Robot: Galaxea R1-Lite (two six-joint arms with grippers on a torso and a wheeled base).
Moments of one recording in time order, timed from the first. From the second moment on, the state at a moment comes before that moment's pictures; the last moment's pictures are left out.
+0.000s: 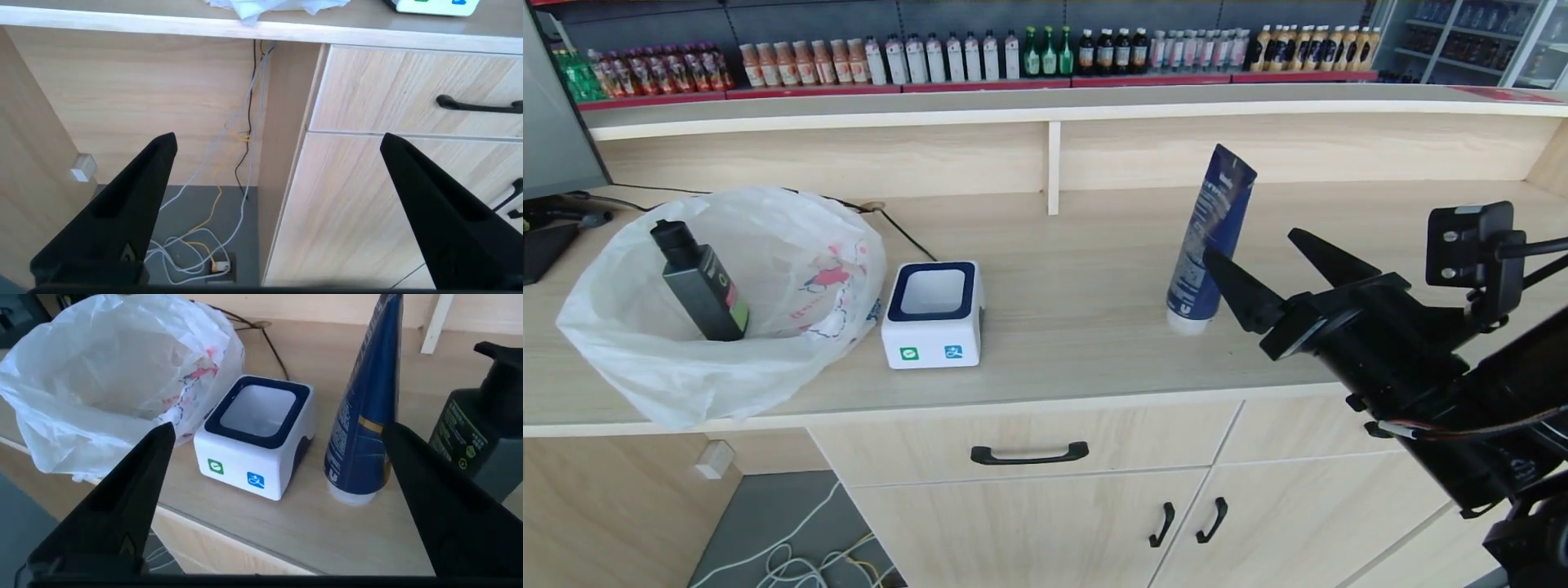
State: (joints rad) left arm 0.00 0.00 0.00 0.00 0.00 0.00; right arm 0.54 1.66 -0.46 -1.57 -0.10 -0.03
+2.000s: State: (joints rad) left arm 0.00 0.00 0.00 0.00 0.00 0.00; right arm 0.45 1.95 -0.67 -1.57 -0.11 -0.04
